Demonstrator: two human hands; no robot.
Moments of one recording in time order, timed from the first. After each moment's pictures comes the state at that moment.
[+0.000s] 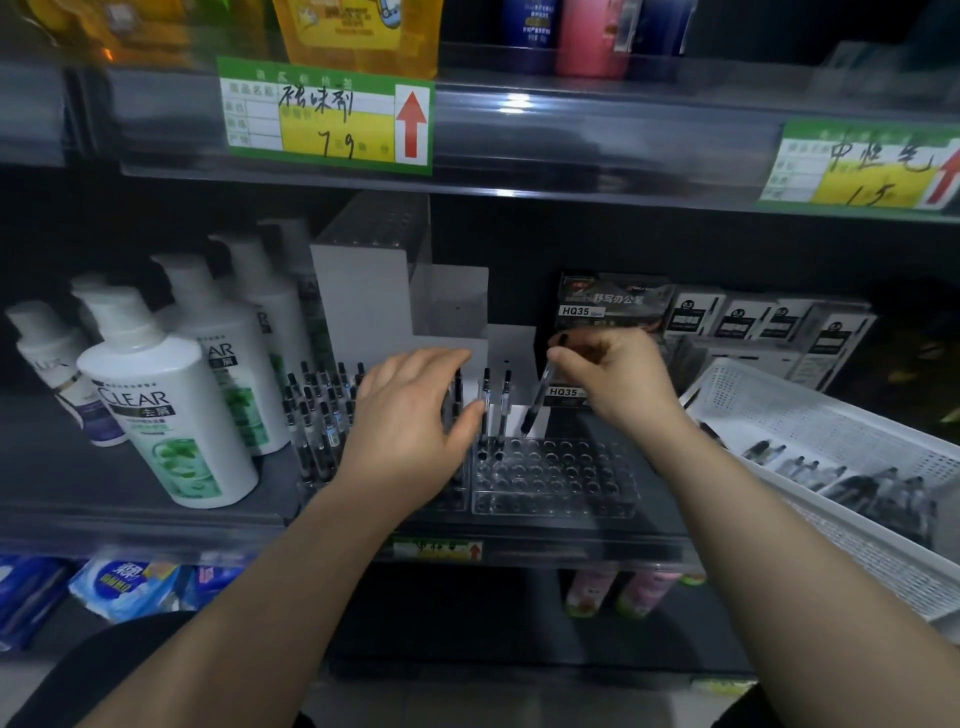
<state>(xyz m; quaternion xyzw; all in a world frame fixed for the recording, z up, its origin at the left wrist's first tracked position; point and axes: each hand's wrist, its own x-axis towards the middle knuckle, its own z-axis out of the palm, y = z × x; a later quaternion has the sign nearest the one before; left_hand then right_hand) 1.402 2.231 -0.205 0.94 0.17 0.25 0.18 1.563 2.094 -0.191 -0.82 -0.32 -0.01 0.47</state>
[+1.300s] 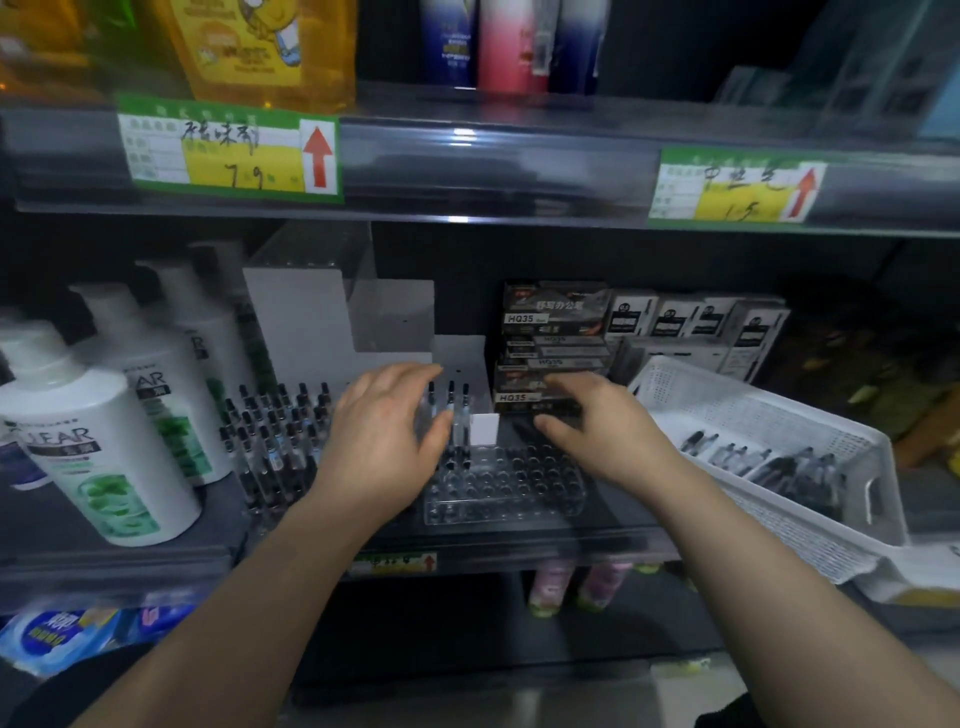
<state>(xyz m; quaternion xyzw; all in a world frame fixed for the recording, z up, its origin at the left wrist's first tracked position) 1.414 2.220 -0.202 0.94 0.15 0.23 0.20 1.553 2.044 -0.198 -0.91 -0.36 -0.02 0.22</state>
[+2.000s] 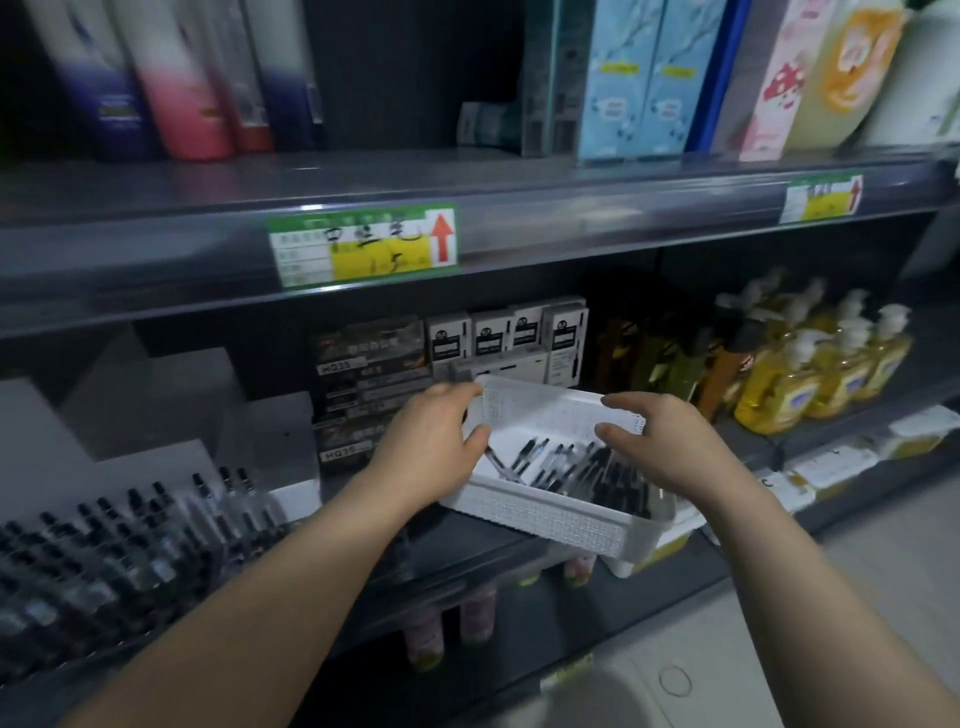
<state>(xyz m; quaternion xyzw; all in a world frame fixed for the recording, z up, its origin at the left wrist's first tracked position) 1.566 2.066 -0.185 0.97 -0.03 0.12 0.21 1.603 1.835 -0.167 -0.96 -0.11 -0.02 0.26</state>
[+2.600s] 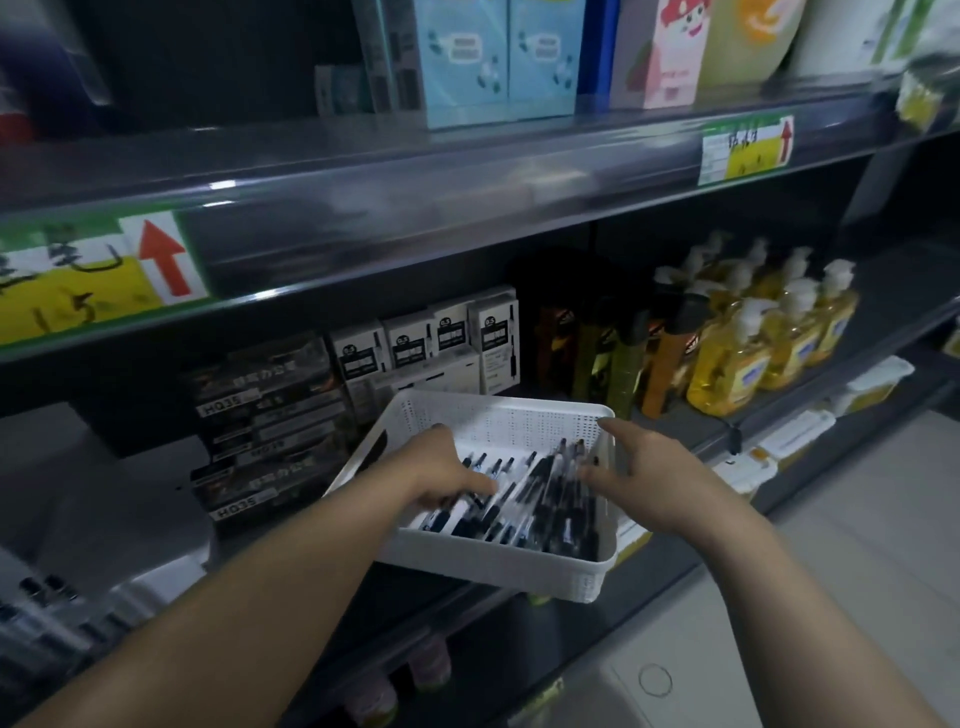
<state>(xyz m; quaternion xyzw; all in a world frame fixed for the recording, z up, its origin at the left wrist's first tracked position) 1.695 2.005 -0.242 0.94 0.07 -0.20 0.26 1.635 1.776 -0.198 -0.96 -0.05 0.08 0.26</state>
